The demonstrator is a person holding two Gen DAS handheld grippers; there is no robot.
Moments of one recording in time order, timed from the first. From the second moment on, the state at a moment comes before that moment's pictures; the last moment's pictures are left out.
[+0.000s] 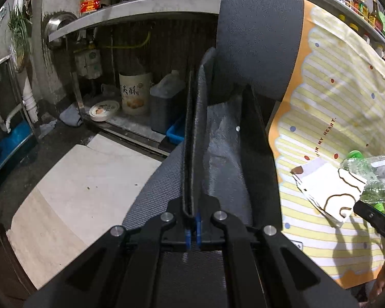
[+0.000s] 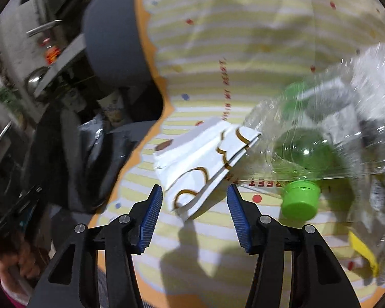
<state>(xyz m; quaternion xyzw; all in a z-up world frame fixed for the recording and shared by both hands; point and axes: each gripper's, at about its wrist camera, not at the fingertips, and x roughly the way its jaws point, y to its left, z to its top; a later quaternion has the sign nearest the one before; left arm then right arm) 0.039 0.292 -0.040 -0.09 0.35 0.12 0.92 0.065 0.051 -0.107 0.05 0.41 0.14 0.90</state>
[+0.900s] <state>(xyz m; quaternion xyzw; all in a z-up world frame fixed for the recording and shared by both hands) -0.033 0.088 0.115 -0.06 0.19 -0.20 0.96 -0.124 -0.112 0.064 0.01 0.19 0.11 0.98</state>
